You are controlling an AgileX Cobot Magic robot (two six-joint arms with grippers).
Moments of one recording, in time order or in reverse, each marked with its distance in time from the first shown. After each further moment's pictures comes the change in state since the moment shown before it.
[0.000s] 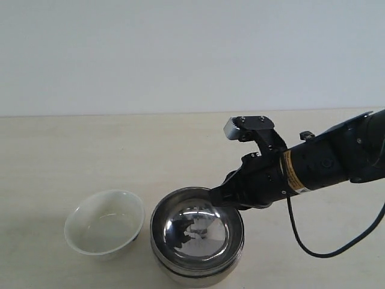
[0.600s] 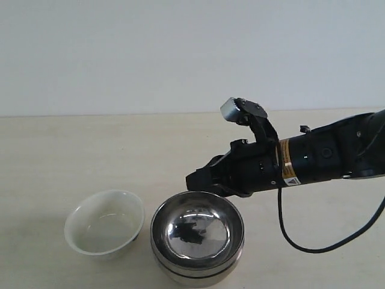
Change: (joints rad) left arm 0.000 0.000 0.000 0.000 0.000 0.000; right arm 0.000 0.000 0.000 0.256 -0.209 -0.170
